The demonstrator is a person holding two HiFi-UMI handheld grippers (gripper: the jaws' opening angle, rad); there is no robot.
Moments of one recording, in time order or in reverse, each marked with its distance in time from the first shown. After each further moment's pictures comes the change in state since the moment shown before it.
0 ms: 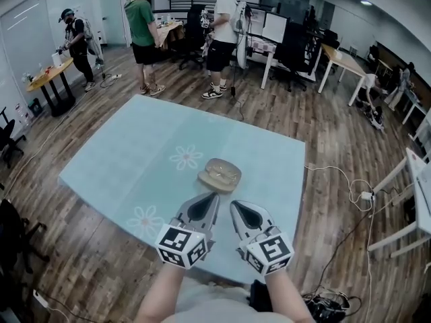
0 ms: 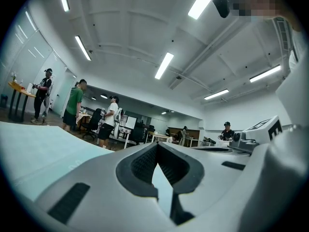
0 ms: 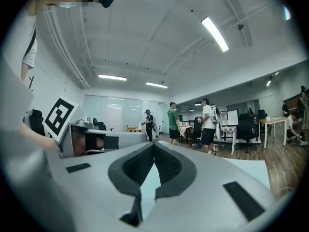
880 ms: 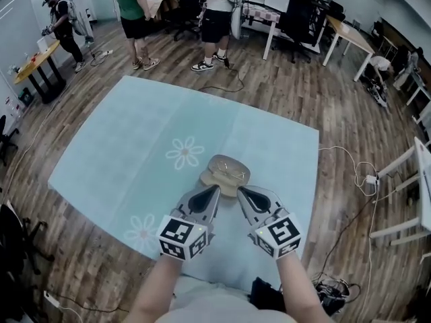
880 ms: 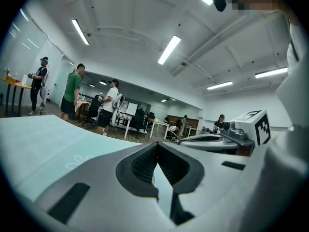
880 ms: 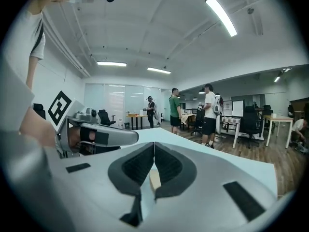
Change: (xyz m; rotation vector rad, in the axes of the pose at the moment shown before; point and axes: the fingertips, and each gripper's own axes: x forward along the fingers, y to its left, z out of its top) left arm 0.075 0.088 -0.045 -0.026 0.171 -0.021; right arm 0.099 -0.074 -0.049 -0.023 0.165 0.048
